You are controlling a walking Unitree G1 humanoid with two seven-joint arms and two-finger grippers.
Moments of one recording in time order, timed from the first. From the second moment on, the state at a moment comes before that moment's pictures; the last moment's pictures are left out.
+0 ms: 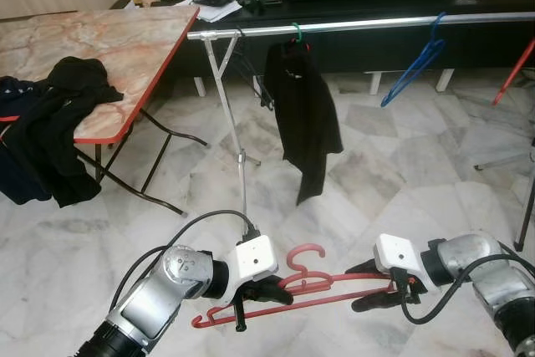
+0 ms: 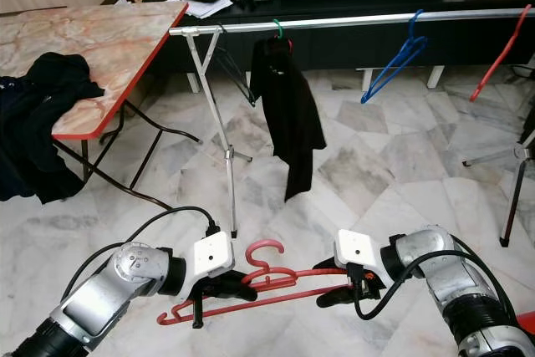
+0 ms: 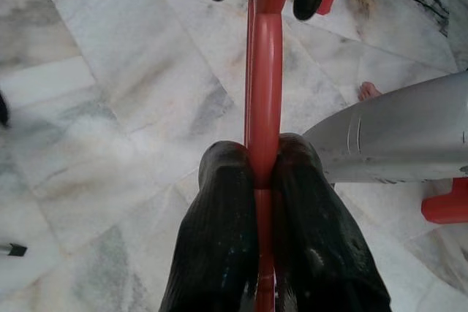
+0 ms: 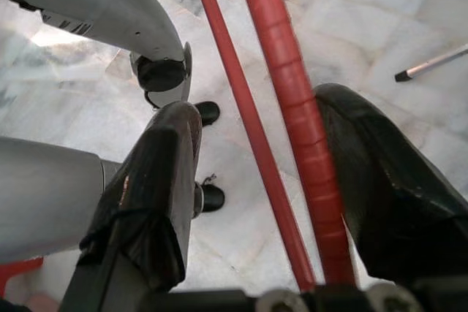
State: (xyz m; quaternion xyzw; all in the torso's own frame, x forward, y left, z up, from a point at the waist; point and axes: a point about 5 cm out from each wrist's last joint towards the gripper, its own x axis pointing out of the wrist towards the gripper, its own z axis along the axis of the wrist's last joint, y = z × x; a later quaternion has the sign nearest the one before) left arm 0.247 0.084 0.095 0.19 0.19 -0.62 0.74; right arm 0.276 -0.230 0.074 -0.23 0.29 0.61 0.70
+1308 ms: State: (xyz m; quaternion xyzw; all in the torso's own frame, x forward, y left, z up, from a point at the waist) left arm 0.208 0.267 0.007 0.10 0.36 -0.11 0.92; right arm 0.263 -0.202 -0.020 -0.11 0.34 0.25 0.90
